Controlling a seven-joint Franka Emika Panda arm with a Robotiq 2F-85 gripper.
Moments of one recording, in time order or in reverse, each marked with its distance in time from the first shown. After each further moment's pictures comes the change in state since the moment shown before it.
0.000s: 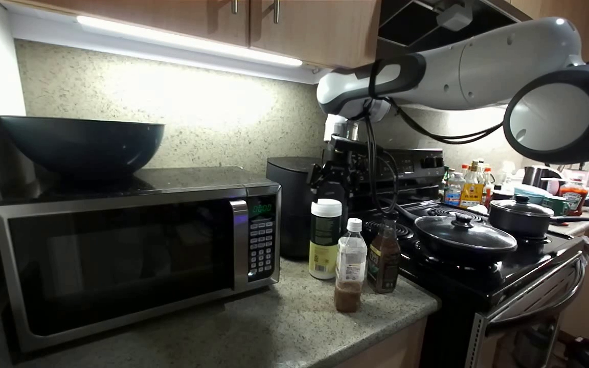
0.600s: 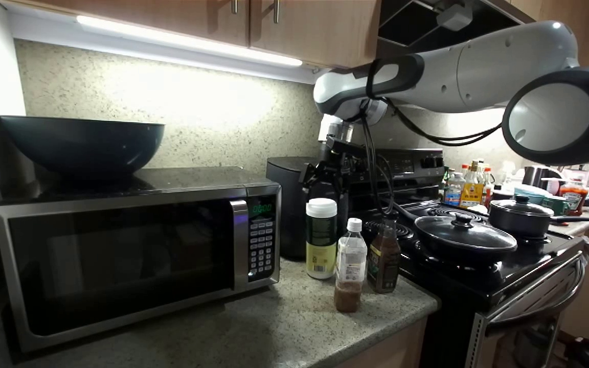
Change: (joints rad) arm -0.005 0.011 0.040 0.005 0.025 0.042 -0.079
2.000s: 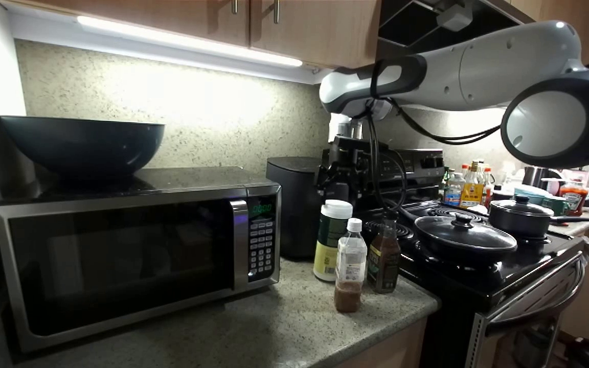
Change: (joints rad) arm 0.004 0.004 -0.069 0.031 -0.019 -0.149 0.122
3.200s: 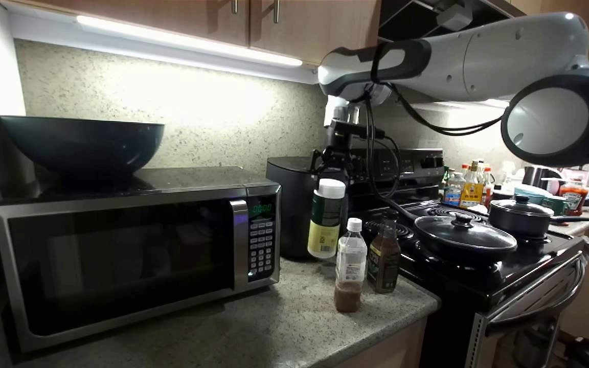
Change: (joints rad) arm 0.008 -0.006 0.015 0.086 0.003 -0.010 0.000
